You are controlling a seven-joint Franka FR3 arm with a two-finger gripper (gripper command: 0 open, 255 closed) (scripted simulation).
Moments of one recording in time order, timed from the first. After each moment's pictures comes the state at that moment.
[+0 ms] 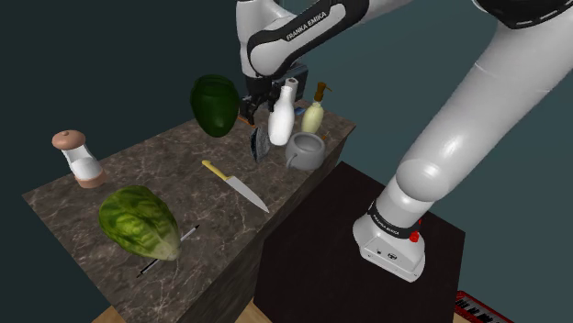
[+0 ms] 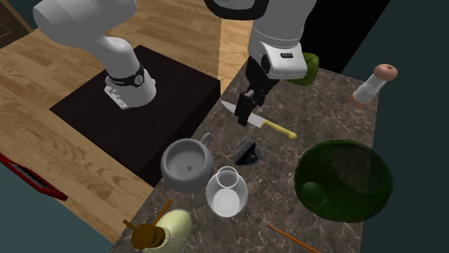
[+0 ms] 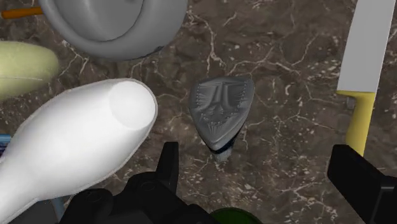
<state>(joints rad) -0.13 -0.03 0.23 -2.30 -0.22 2.22 0.28</state>
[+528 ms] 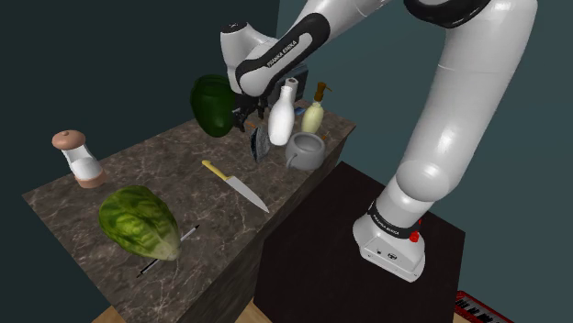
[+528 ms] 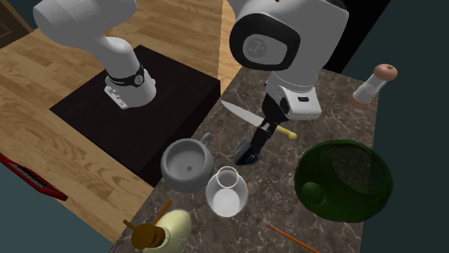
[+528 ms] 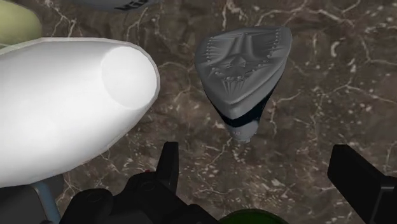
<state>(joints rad) -0.12 0.25 0.20 -2.15 -0.41 2.31 0.43</state>
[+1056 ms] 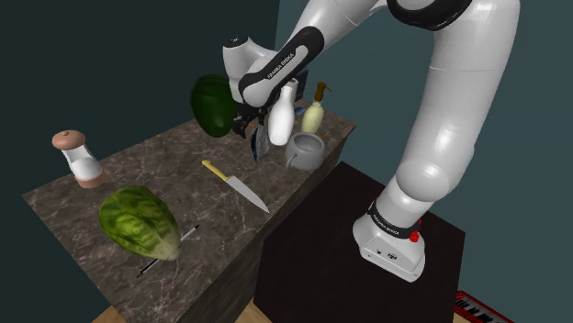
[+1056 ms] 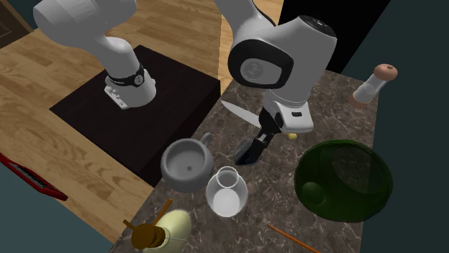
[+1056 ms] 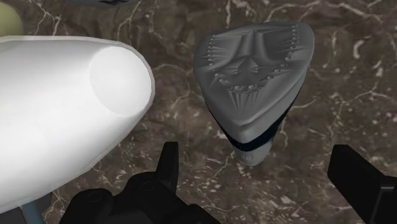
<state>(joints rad) -0.12 0.32 0.18 -2.15 -0.46 2.38 0.46</state>
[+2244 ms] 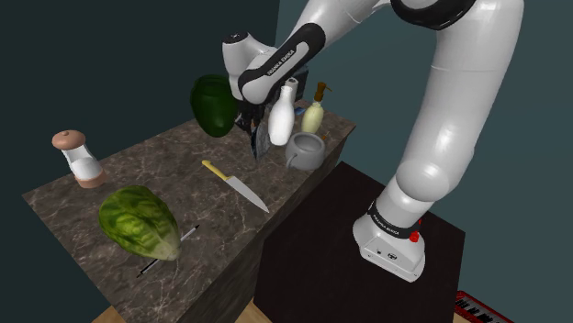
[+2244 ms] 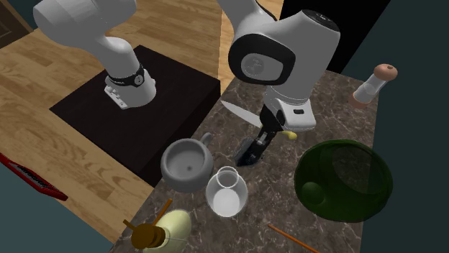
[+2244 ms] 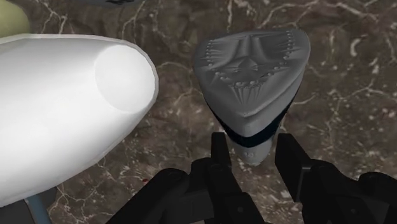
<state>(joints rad) -0.12 0.30 0.18 -2.15 -0.45 2.36 0.45</state>
